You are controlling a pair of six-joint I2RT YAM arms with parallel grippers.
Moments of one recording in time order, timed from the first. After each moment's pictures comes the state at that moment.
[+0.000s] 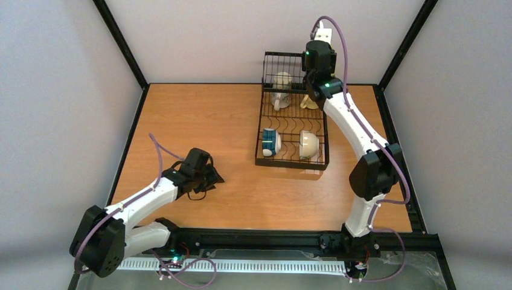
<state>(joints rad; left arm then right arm) -0.50 1.10 0.52 -0.42 0.03 -1.02 0.38 1.84 1.85 -0.19 0.66 -0.05</state>
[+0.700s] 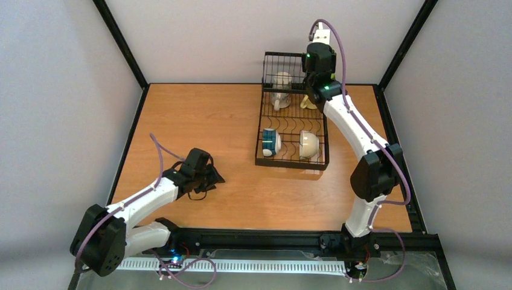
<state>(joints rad) -0.50 1.11 0.51 -0.40 0.04 -1.02 0.38 1.83 1.80 -0.10 0.66 -0.13</state>
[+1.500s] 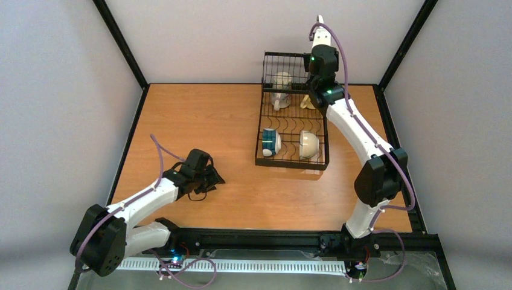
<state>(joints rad) -0.50 1.11 0.50 -0.39 0.05 -1.02 0.39 1.77 1.71 0.02 0.64 -0.25</state>
